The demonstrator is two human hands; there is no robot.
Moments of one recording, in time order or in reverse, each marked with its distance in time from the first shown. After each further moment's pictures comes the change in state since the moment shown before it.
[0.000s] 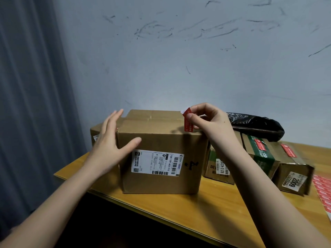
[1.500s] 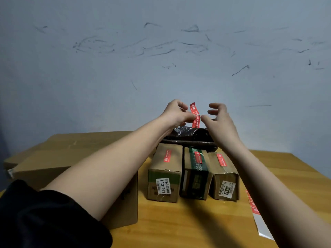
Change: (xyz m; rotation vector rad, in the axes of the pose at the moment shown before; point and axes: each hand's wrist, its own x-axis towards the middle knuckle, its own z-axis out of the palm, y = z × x) left_hand 0.139 0.242 0.211 -0.658 -0.467 -0.062; right_hand 0.042 0.019 -0.184 -0.604 0.416 0.102
